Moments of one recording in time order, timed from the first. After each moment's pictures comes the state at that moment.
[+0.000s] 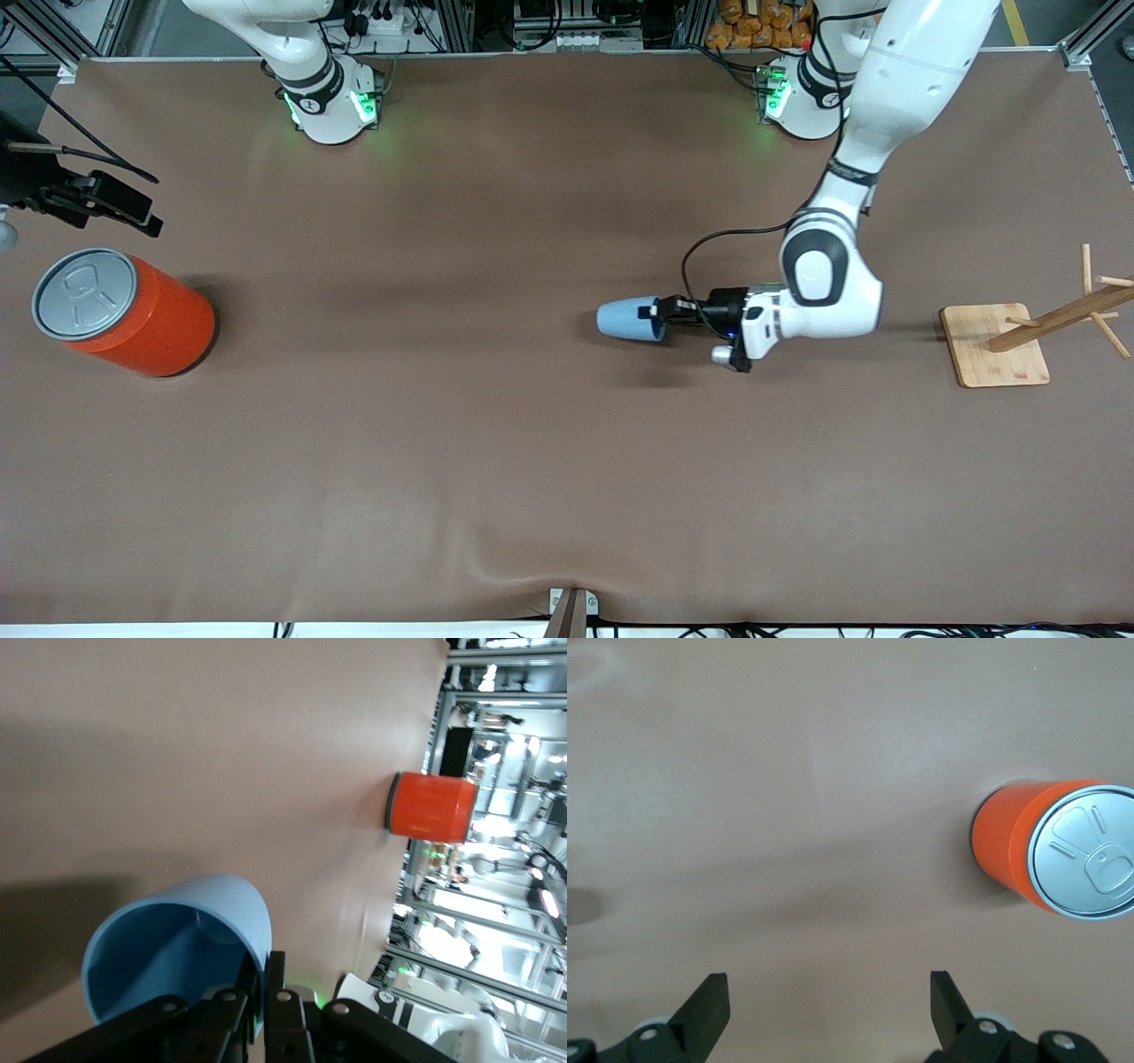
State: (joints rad) left arm -0.31 0.48 -0.02 -1.96 -1.34 2.06 0.61; right arm -0.04 0.00 0.05 -1.50 0.06 1.47 0.18
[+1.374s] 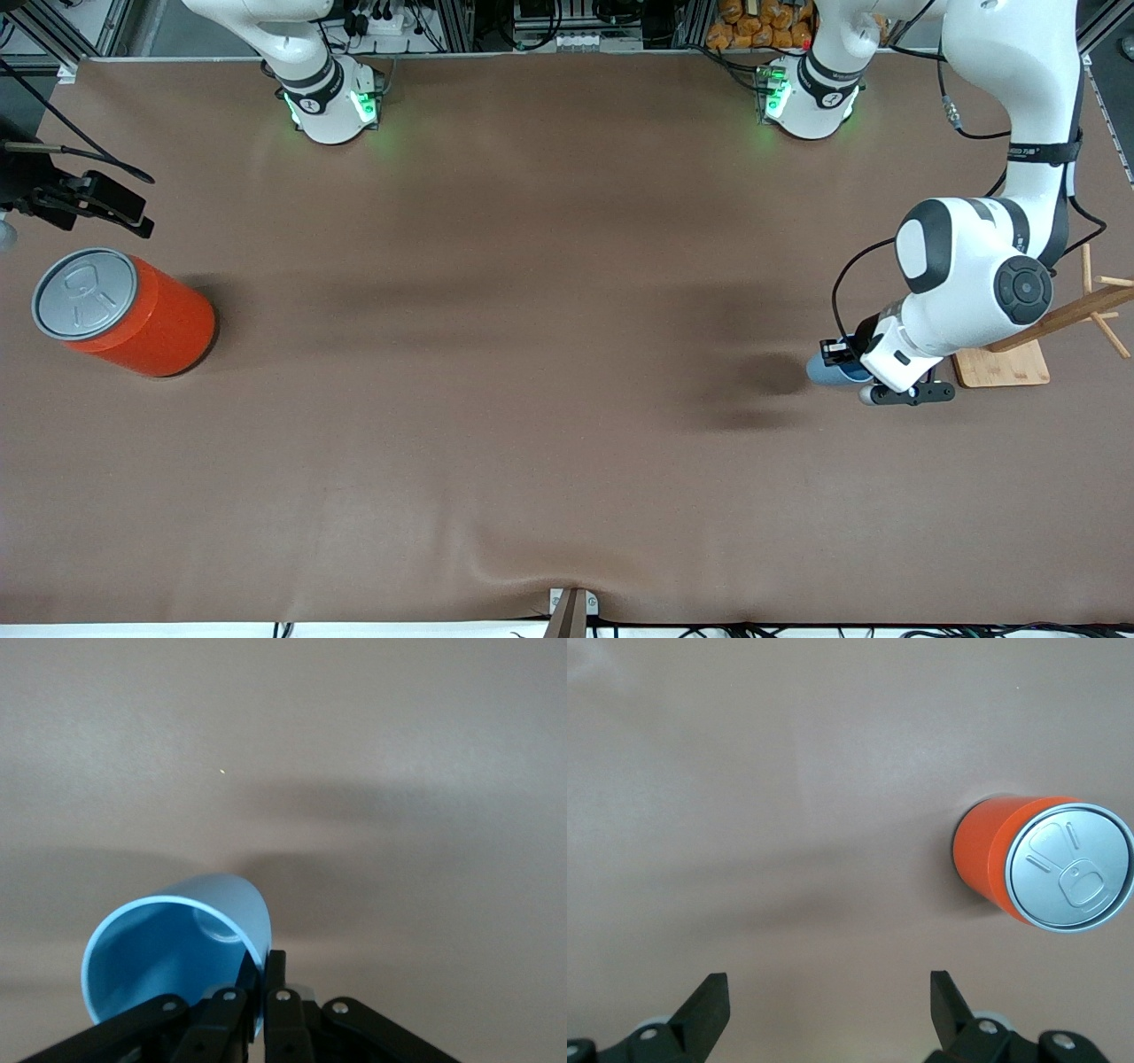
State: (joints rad) left arm -0.32 0.37 0.21 -1.88 -0.26 2.19 -0.04; right arm -0.04 0.00 0.06 -1.50 0.01 1.48 0.14
